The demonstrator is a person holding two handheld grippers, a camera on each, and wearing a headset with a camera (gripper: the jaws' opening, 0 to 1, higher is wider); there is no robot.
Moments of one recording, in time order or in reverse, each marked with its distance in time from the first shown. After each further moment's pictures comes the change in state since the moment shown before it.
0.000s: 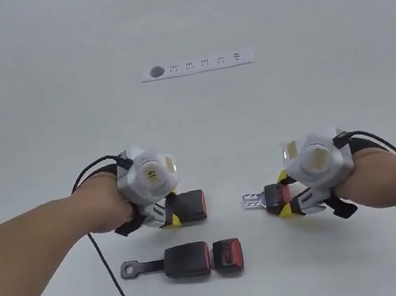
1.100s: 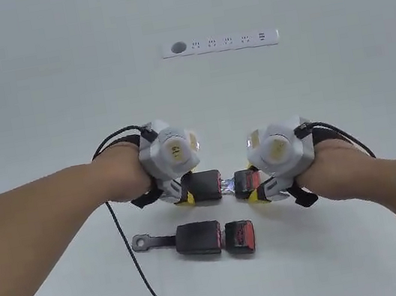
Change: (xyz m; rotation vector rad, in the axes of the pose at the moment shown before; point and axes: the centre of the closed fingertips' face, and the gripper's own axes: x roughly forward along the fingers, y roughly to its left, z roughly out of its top) left arm 0.001 0.000 0.000 0.027 0.031 -0.007; right arm 0.038 -0.004 0.057 -0.040 0.003 0.008
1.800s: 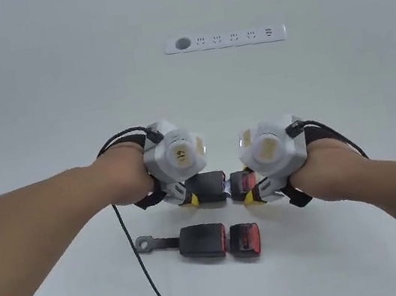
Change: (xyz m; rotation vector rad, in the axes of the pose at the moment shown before) left arm 0.000 0.000 0.000 0.054 -0.004 -0.016; right arm 0.010 -0.001 0.017 -0.018 0.007 0.033
